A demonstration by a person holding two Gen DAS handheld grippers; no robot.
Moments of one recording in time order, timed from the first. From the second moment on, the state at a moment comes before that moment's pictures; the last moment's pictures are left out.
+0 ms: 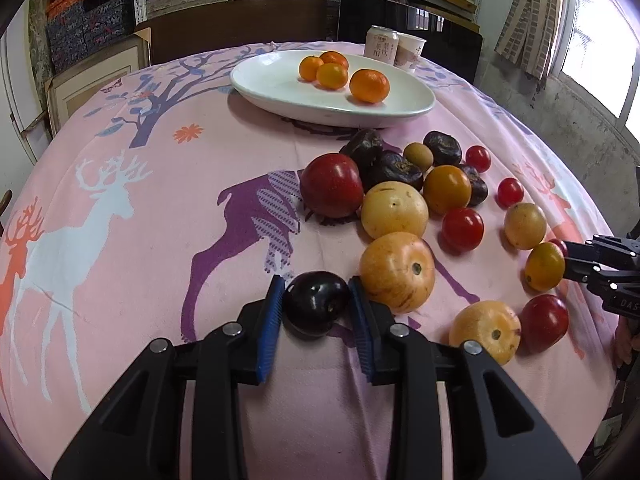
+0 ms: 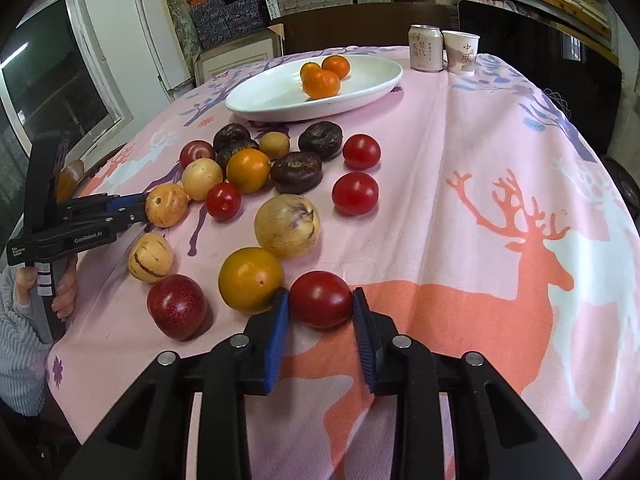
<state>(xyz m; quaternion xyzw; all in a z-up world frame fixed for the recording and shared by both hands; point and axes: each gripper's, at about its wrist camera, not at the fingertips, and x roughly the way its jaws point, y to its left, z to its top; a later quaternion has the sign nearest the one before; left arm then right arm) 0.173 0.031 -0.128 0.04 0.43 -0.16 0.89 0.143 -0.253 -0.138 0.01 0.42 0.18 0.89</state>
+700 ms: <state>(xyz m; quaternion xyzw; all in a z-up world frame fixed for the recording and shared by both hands) 0.298 0.001 -0.058 0.03 0.38 -0.11 0.92 0.284 -0.233 -0.041 0.04 0.33 0.17 0.93</state>
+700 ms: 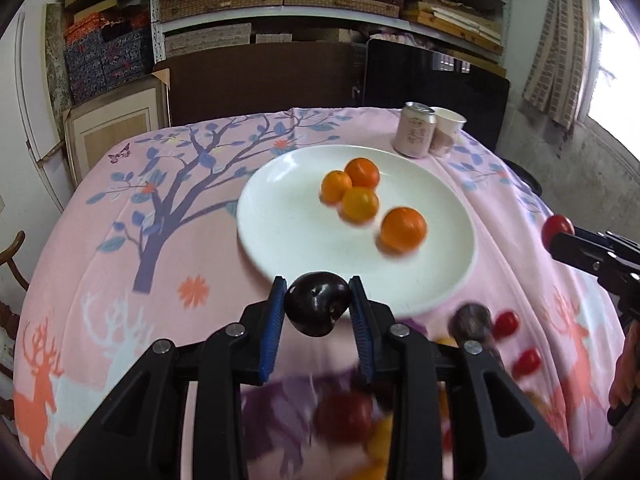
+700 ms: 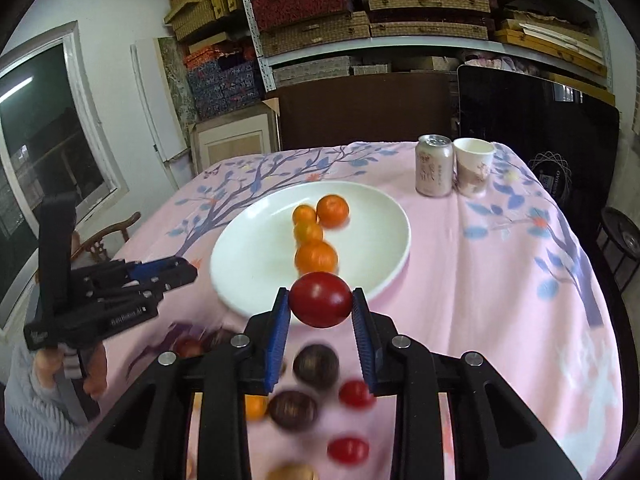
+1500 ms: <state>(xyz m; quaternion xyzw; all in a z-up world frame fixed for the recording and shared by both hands) 0.279 0.029 -0.072 -0.02 0.37 -0.10 0.92 0.252 -0.251 -0.058 0.07 0.27 0.15 0.95</state>
